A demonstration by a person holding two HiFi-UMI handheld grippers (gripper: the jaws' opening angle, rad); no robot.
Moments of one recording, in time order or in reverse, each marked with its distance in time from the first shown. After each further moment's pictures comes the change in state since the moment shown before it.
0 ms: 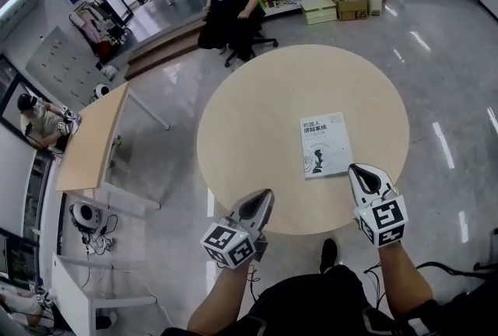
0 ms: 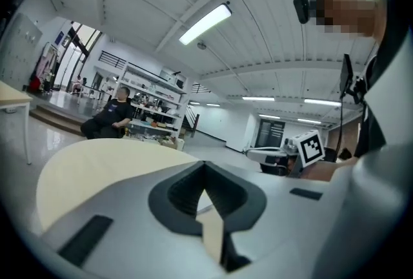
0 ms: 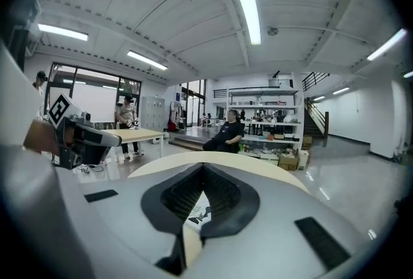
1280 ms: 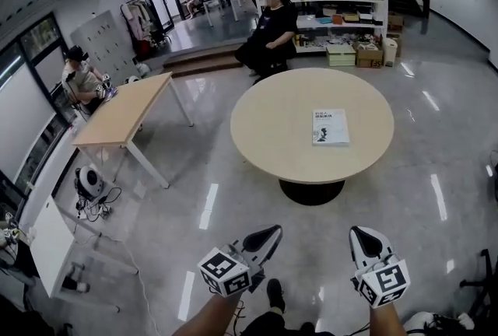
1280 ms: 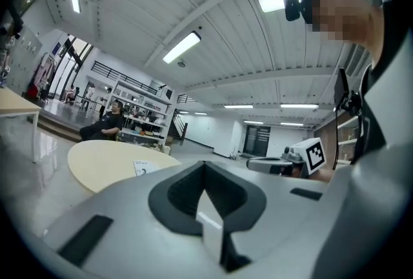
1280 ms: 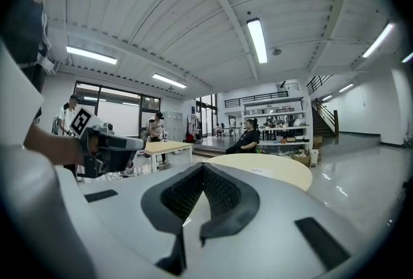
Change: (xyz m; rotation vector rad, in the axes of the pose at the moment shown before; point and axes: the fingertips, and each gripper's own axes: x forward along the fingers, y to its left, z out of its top) left arm -0.288 -0.265 -0.073 0.055 -0.088 -0.061; right arm -0.364 0.219 -0.035 0.047 -0.108 0.121
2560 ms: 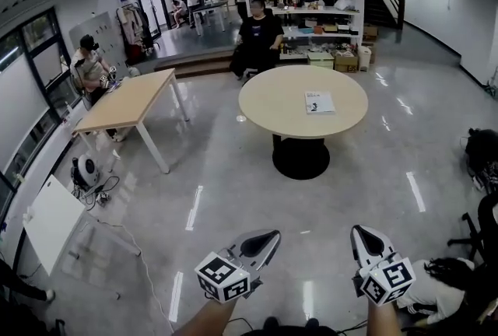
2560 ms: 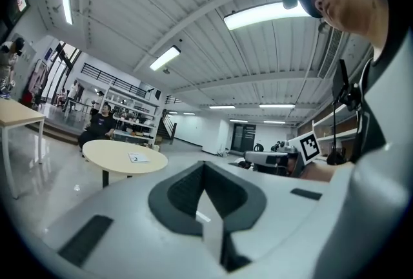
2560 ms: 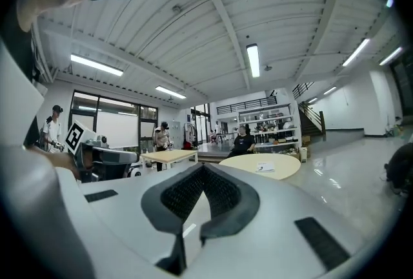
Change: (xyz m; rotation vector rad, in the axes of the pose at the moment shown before) left arm -0.304 -0.202 -0.040 0.054 0.012 -0.082; right arm -0.260 0.259 0.005 0.072 -0.066 -0.086
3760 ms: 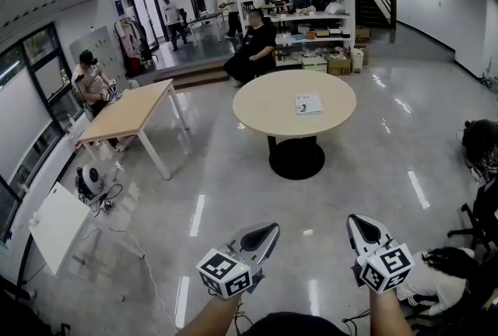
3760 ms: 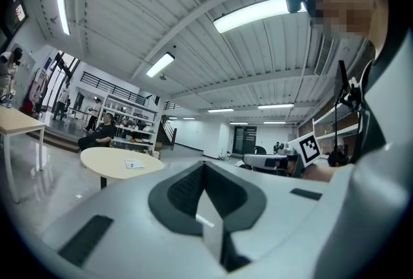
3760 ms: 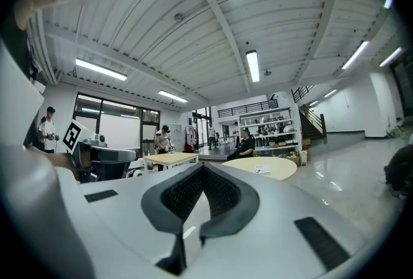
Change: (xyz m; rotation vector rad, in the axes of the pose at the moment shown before) left arm 0.001 -0.071 0.013 0.036 -0.045 0.017; right arm -0.061 -0.012 0.015 -0.011 -0.029 0.016
